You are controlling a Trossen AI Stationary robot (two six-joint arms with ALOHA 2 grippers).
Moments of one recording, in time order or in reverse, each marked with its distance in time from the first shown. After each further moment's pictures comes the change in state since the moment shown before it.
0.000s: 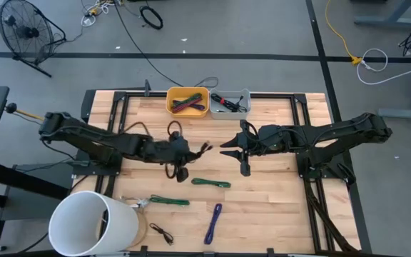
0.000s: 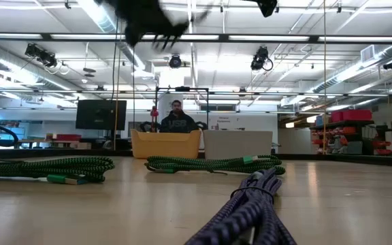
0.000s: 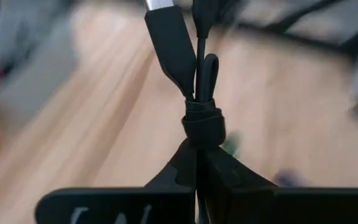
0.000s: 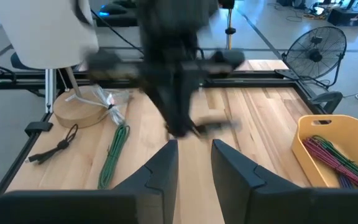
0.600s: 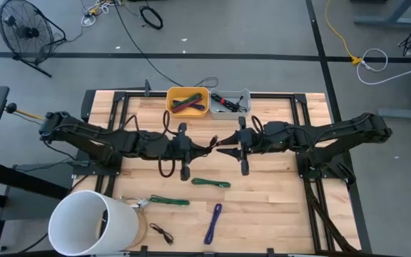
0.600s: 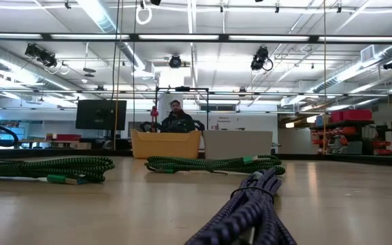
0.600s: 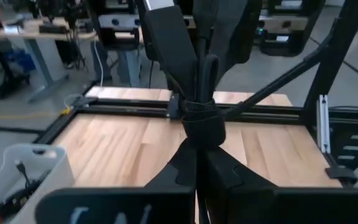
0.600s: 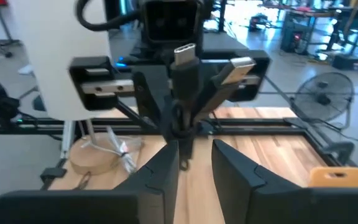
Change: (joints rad) left arm -0.010 0.006 0.116 0.229 0.001 0.279; right arm 0.000 0.000 0.000 0.201 -0.042 -0.029
